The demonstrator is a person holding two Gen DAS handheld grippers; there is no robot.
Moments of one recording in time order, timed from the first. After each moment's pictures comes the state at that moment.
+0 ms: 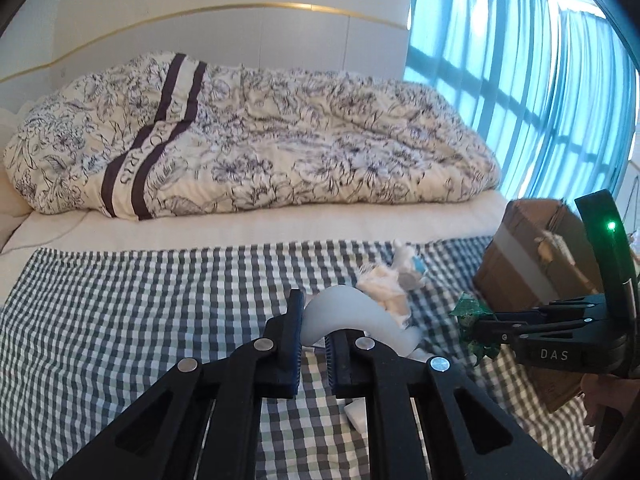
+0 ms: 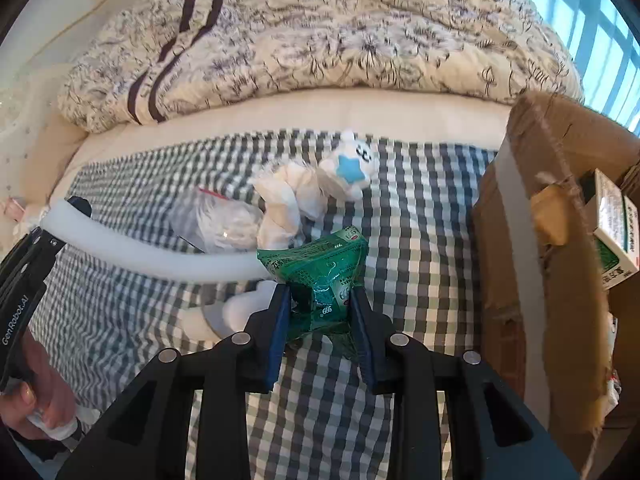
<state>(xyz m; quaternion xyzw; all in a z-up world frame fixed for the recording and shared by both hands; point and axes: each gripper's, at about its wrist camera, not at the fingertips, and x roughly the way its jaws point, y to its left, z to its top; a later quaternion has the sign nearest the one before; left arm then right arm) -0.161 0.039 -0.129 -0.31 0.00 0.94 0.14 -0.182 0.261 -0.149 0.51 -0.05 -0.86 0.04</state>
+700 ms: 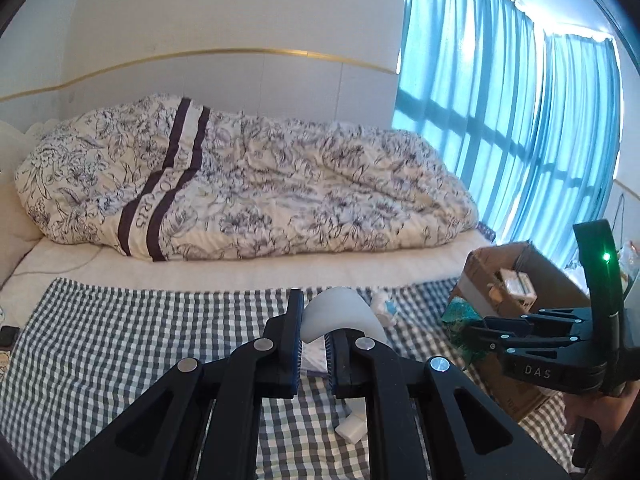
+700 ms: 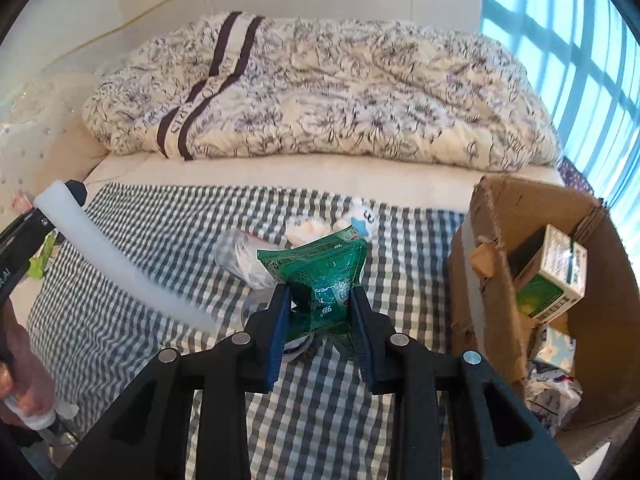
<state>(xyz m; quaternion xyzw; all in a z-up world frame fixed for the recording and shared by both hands) -0.116 0.020 -0.058 -0.25 -0.02 0.96 0.16 -0.136 0.242 -0.081 0.42 -0.01 -0.91 0.04</state>
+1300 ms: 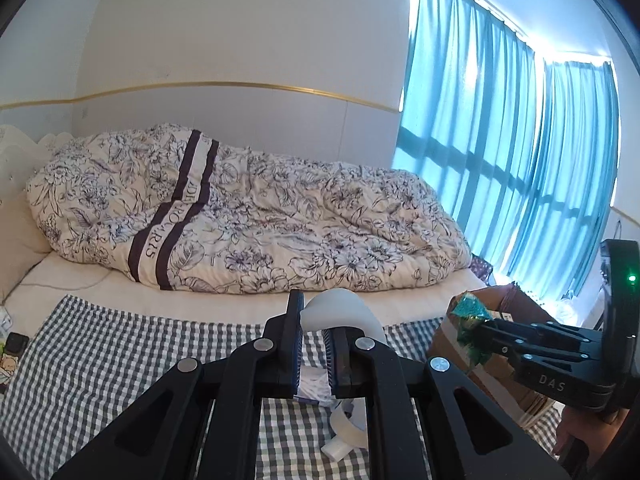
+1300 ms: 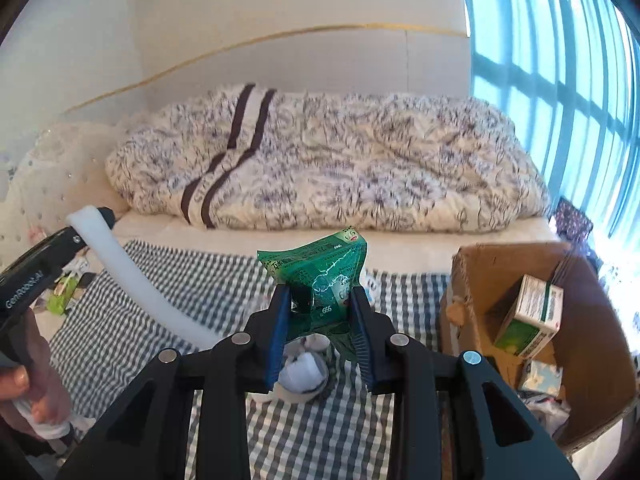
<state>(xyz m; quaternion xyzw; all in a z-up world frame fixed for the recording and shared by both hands) -0.094 0.016 -0.014 -0.20 -0.04 0.97 0.14 -0.093 0.236 -0.023 0.29 -0.02 -0.96 0.04</state>
